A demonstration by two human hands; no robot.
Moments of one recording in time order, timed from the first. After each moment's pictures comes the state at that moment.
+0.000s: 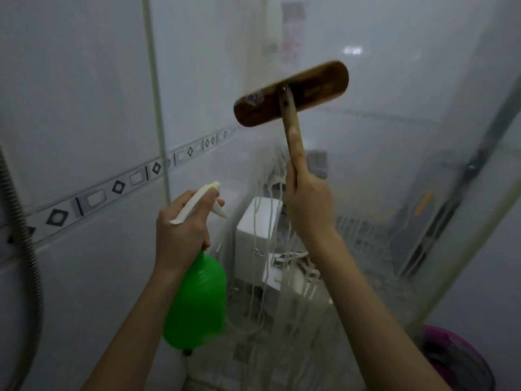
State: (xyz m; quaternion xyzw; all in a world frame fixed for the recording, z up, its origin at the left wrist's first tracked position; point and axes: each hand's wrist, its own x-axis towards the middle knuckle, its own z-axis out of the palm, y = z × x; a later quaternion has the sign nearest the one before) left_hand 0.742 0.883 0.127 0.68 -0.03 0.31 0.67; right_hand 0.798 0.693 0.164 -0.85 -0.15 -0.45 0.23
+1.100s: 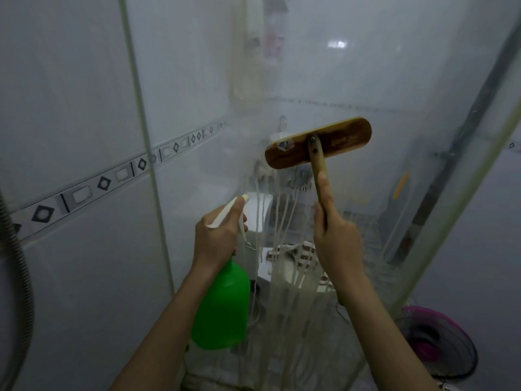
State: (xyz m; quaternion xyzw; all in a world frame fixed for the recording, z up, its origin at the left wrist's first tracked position) left_hand 0.743 0.820 0.102 0.70 0.00 0.22 0.68; right_hand 0.743 0.620 0.098 -0.88 -0.07 -0.41 0.24
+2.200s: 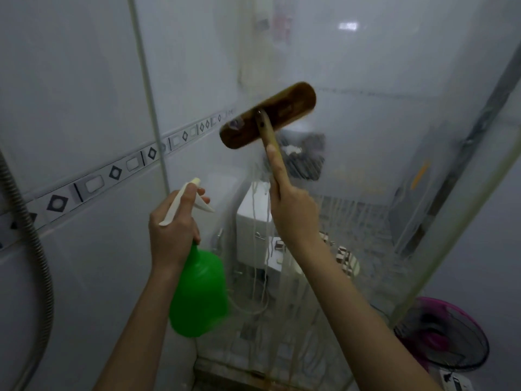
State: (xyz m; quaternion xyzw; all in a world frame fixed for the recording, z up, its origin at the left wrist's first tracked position) left_hand 0.728 0.888 0.099 0.68 0.02 0.31 0.67; right_hand 0.781 0.699 0.105 -0.89 -0.12 -0.39 0.21
